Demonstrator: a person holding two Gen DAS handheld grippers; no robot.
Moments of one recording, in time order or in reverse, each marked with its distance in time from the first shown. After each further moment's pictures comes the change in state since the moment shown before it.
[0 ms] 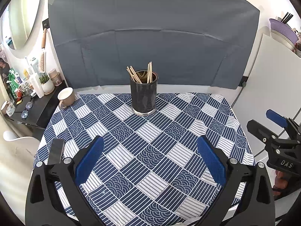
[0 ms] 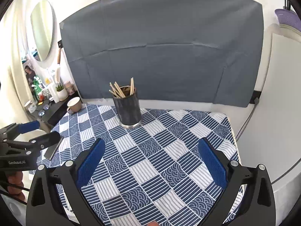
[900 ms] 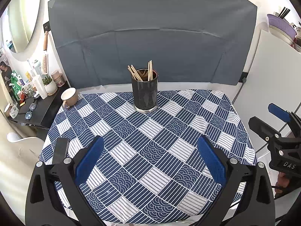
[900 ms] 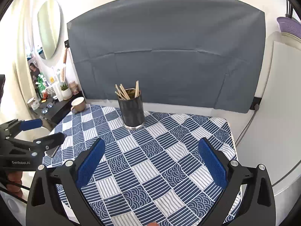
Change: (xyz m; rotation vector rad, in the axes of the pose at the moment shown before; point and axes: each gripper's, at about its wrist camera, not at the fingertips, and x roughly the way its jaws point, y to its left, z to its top) left arm -0.013 -0.004 -0.007 0.031 0.010 0.021; right arm -0.017 0.008 -0.006 -0.033 -0.026 0.017
